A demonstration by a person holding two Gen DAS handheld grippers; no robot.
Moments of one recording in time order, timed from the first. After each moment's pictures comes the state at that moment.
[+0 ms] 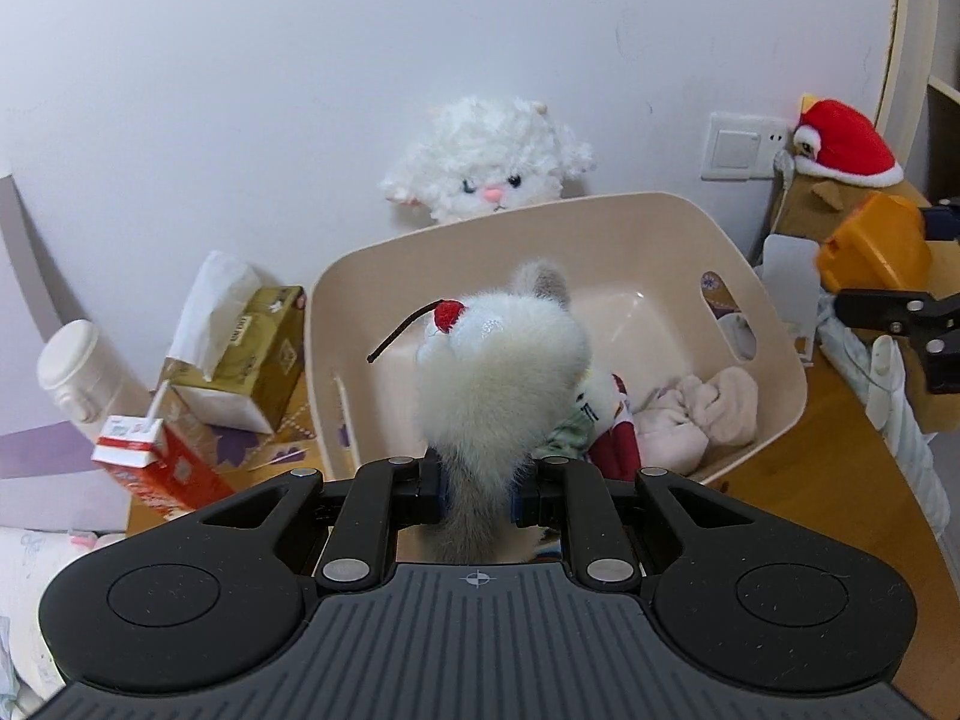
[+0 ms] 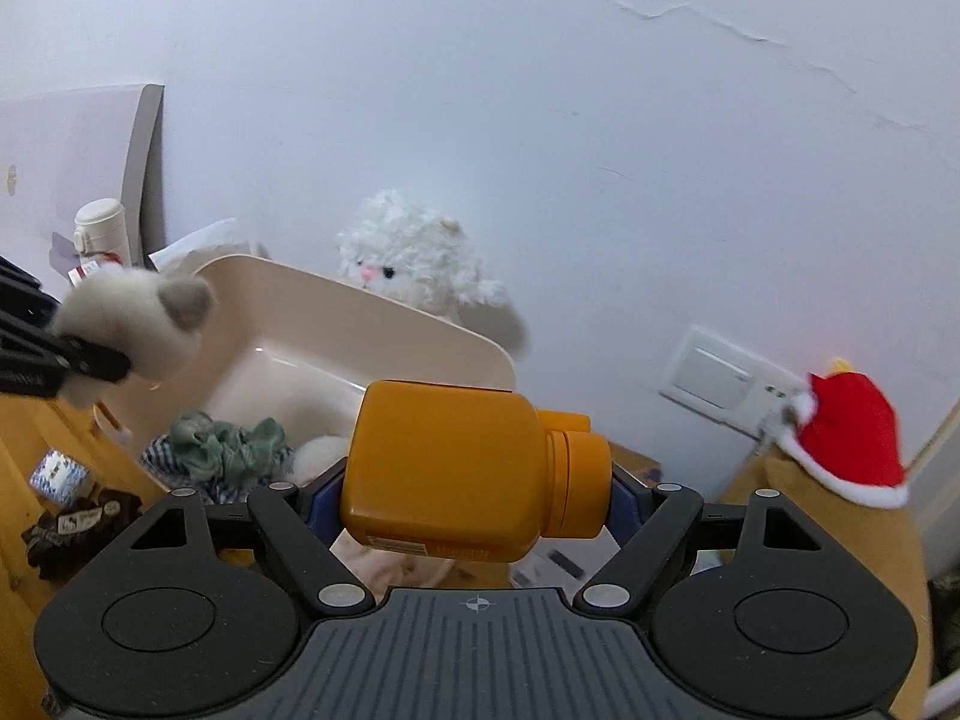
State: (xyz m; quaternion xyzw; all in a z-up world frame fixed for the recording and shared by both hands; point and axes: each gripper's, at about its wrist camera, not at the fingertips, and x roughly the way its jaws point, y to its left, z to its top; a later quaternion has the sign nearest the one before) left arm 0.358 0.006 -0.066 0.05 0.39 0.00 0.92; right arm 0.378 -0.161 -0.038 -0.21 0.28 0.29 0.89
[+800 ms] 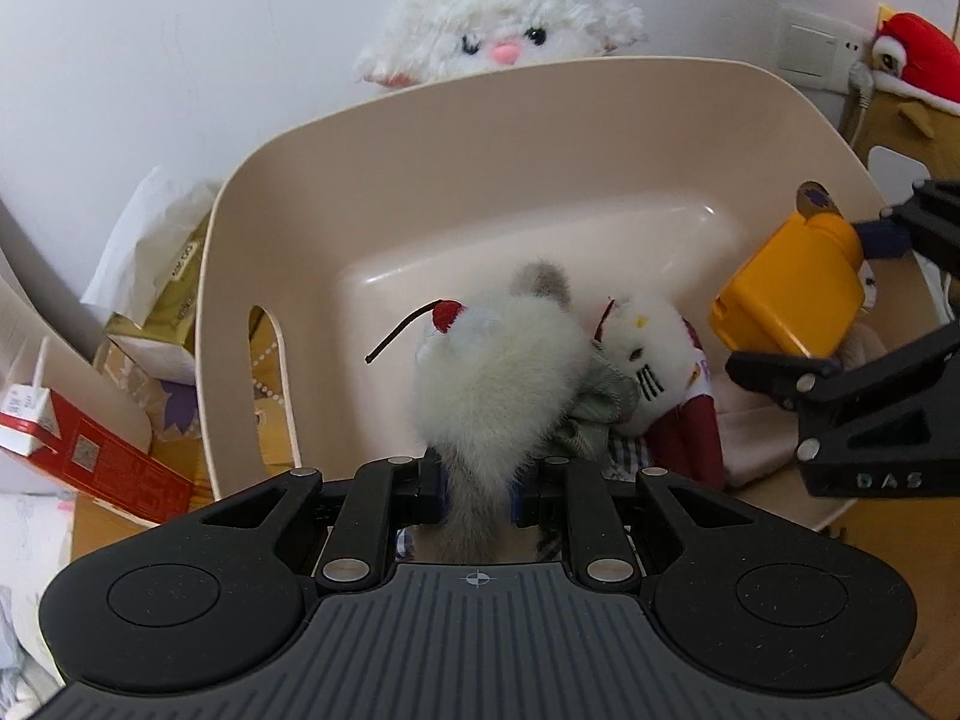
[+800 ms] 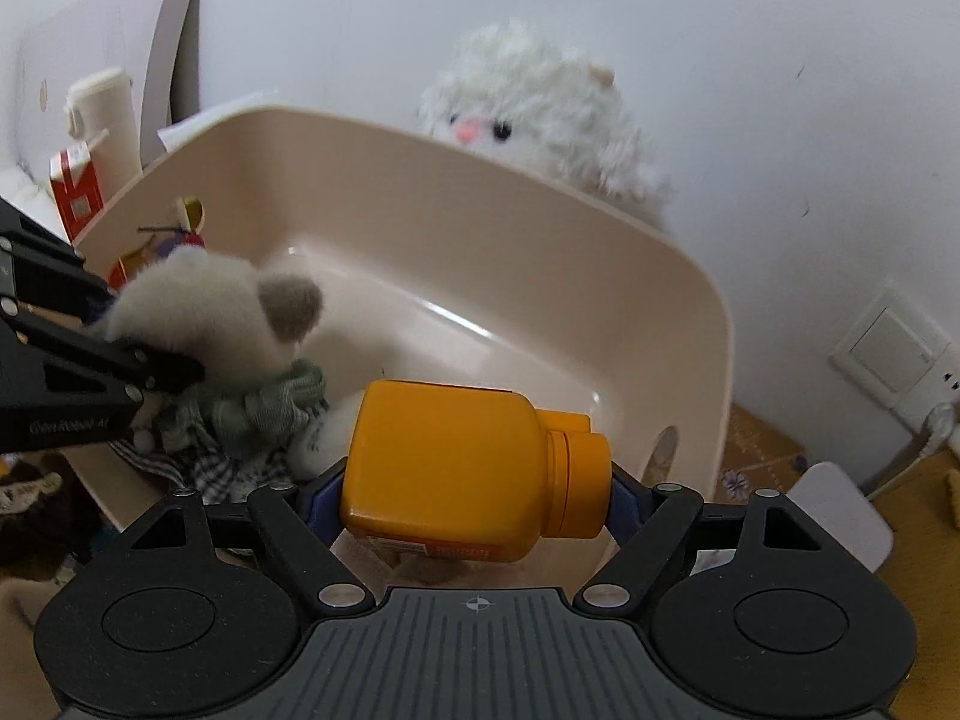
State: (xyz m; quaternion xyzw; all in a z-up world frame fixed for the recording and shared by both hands) left arm 0.428 -0.001 -0.150 0.05 0.46 0.04 0.89; right arm 0.436 -0.086 -0.146 -0.25 0.35 0.34 0.84
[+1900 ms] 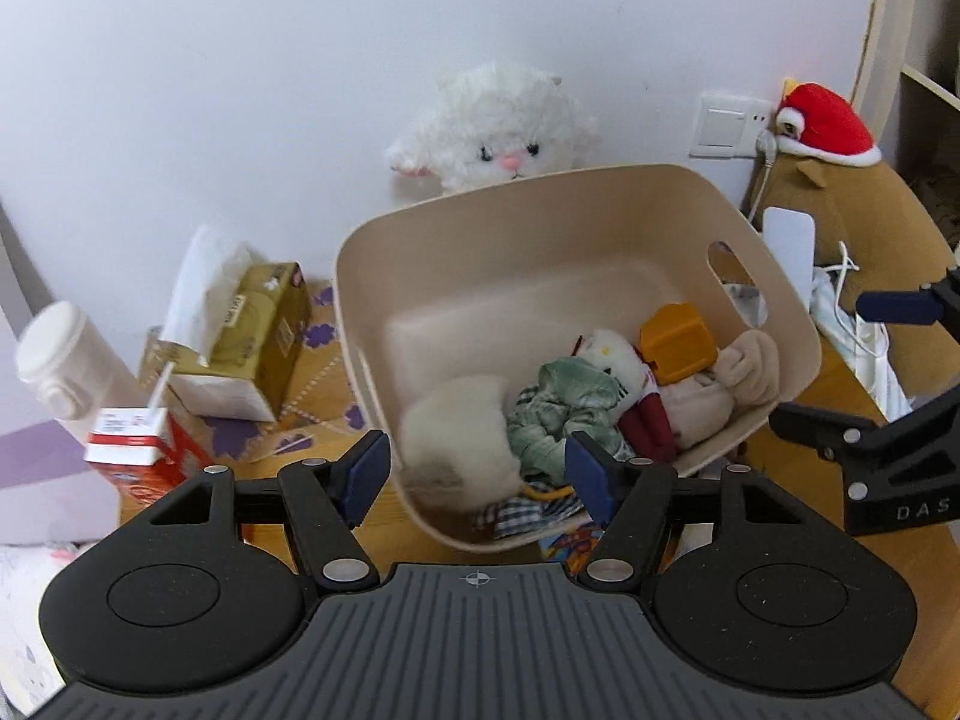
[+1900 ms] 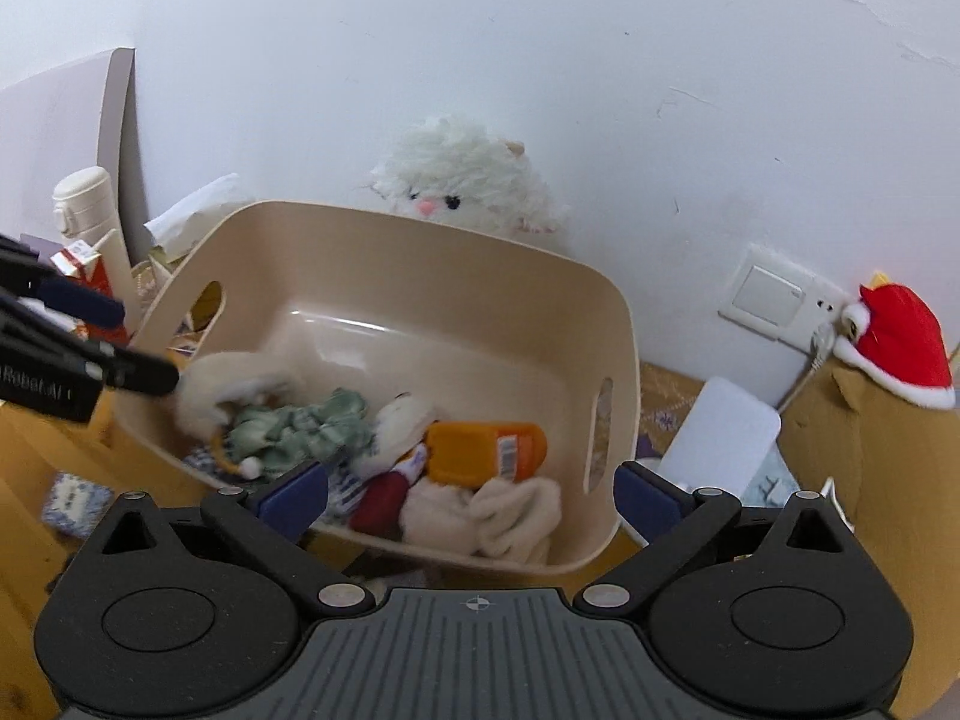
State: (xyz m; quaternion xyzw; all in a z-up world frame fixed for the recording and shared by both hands) left arm 0.352 0.054 -0.081 0.05 0.40 -0.05 0.91; right arm 0.328 -0.099 -0.094 -0.17 0.33 0.23 0.90
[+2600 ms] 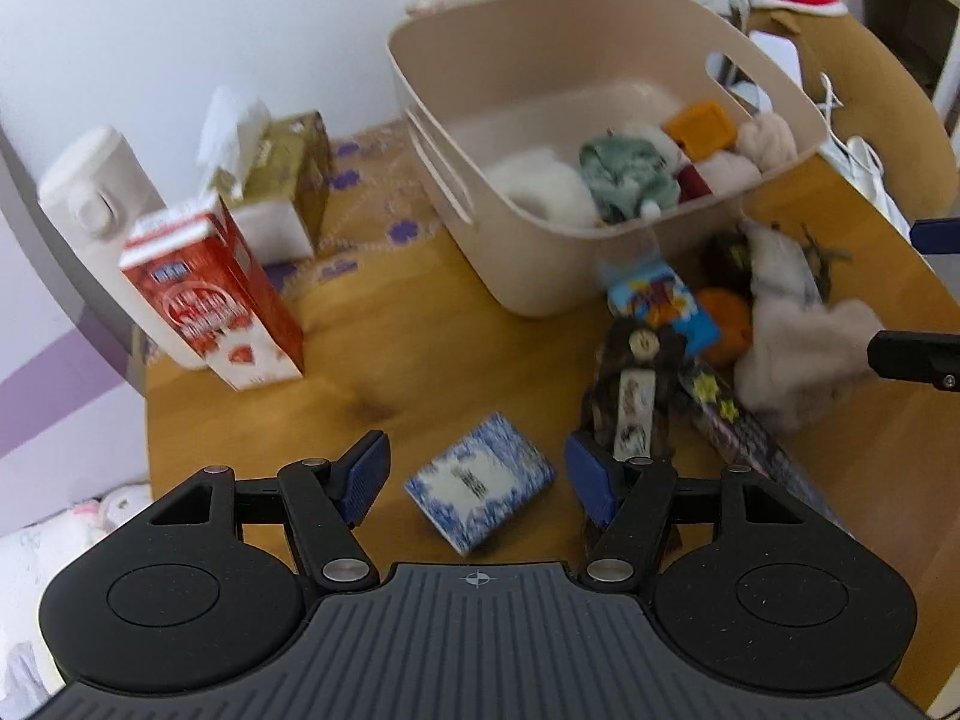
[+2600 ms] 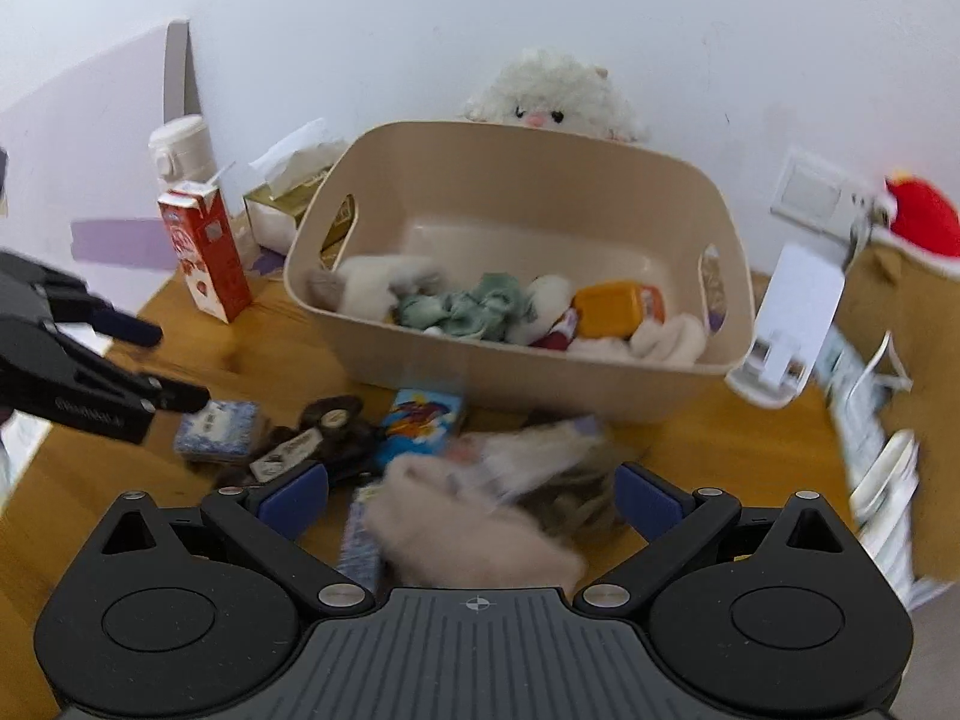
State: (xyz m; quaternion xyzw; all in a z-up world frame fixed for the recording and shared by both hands) left arm 0.287 0.122 -0.145 0.10 0.47 -0.09 0.87; right arm 0.231 -0.075 -0.126 -0.12 0.39 0.25 0.88
